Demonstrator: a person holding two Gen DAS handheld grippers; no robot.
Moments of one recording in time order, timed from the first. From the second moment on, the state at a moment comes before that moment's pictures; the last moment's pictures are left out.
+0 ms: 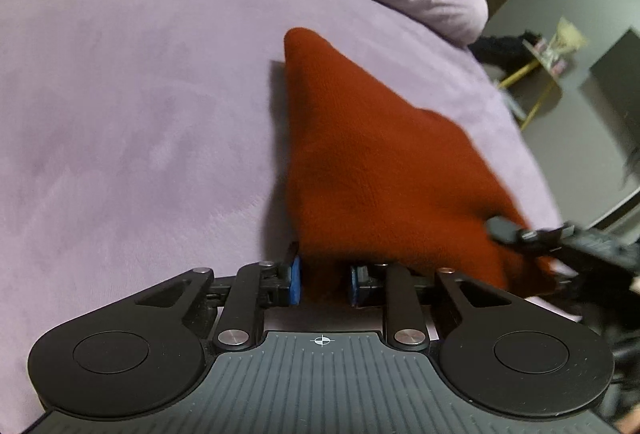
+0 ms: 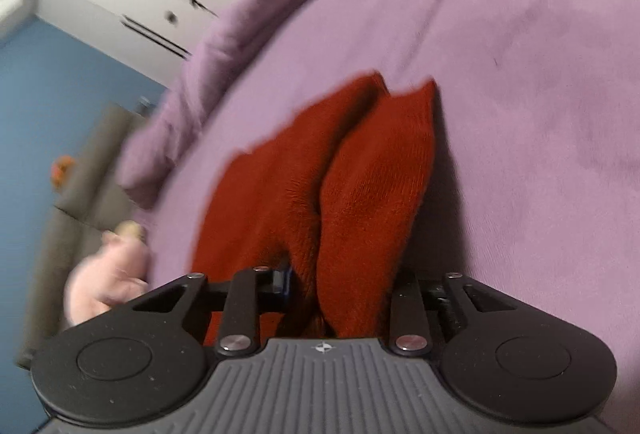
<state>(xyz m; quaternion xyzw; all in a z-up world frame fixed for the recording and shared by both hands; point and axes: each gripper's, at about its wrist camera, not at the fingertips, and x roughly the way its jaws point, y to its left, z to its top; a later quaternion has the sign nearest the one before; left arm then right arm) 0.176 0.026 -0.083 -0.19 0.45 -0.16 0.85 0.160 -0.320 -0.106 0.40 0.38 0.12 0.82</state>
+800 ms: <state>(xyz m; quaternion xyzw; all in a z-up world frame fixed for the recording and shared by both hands) 0.166 0.025 -0.033 0.00 0.47 -0.11 0.87 0.242 -0.284 -0.083 0.26 0.38 0.07 0.88</state>
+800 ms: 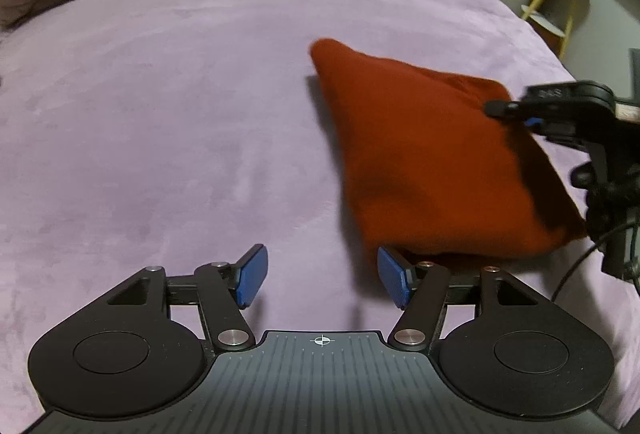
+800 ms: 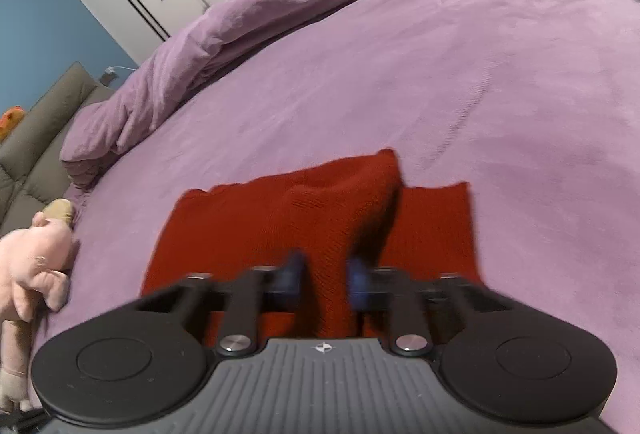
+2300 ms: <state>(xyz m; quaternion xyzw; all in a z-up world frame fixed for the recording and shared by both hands) 0.210 -0.004 -0.071 -0.07 0.39 -0.10 0.91 0.191 -0.255 -0.083 0.13 0.30 0.04 0.94</state>
